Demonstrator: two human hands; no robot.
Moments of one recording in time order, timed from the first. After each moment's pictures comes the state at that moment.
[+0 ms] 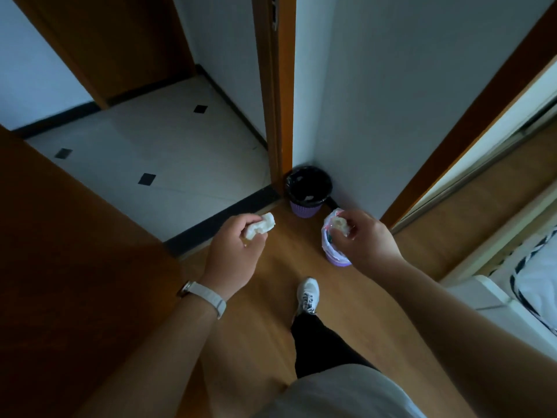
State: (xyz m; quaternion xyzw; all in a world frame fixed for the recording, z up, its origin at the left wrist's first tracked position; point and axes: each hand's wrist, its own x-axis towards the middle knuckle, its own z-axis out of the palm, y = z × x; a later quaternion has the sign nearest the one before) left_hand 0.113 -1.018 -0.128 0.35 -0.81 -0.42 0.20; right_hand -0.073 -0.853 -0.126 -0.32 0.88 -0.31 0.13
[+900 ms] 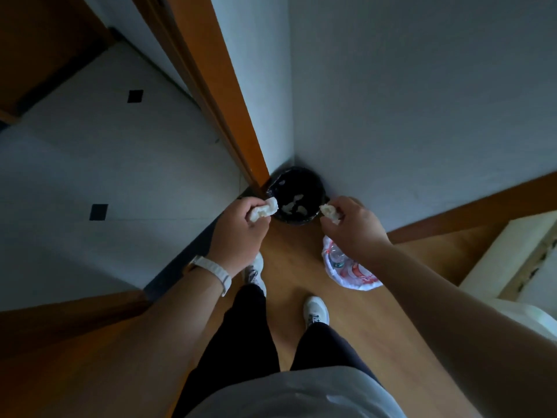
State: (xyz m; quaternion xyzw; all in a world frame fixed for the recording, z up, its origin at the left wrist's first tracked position) left_hand -0.235 -1.249 -0.218 0.32 -0.86 -0.41 0.03; right_hand -0.364 -1.065 -0.249 -0.21 0.90 -0.30 0.23
